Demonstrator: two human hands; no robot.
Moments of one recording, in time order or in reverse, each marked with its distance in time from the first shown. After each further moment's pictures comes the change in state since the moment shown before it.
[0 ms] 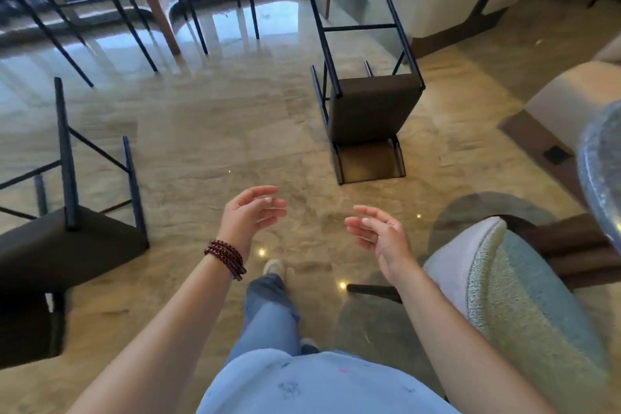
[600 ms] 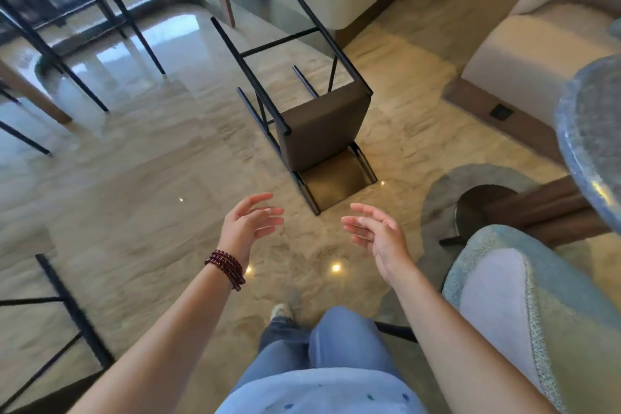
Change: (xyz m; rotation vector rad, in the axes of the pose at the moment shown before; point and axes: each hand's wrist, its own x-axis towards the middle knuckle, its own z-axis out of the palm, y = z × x) left_hand 0.272 0.106 0.063 0.204 -0.277 -0.114; right_hand 0.194 -0.108 0.052 0.253 0.291 -0.002
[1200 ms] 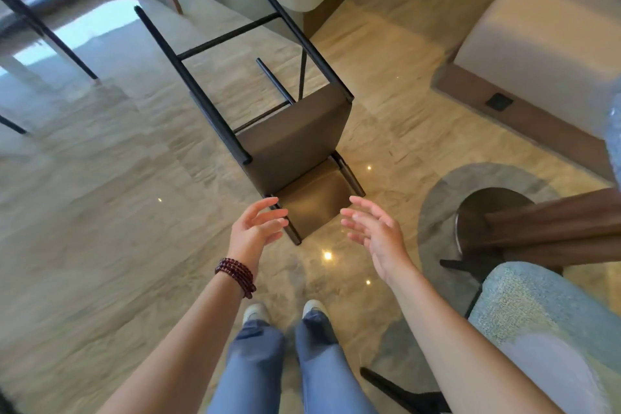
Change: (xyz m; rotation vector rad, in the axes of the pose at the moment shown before) left_hand 0.247 -0.024 0.103 0.064 -0.053 -0.091; right_hand 0.242 -0.035 -0.029 0.018 0.094 0.000
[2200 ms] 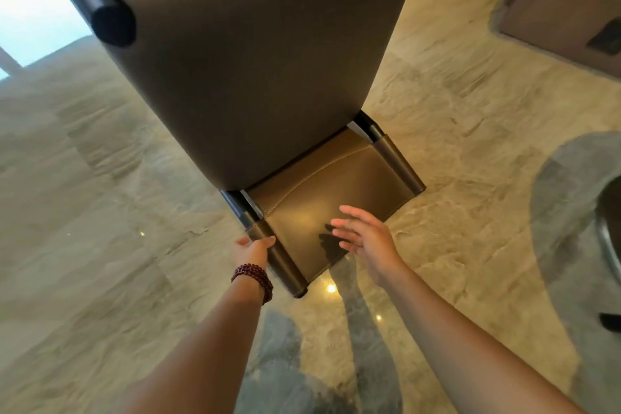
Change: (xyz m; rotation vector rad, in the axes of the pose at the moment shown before) left_hand 0.471 -0.413 -0.020 -0.082 0.362 -0.325; right_hand 0.431 0.365 -0.013 -0.050 -0.025 0.024
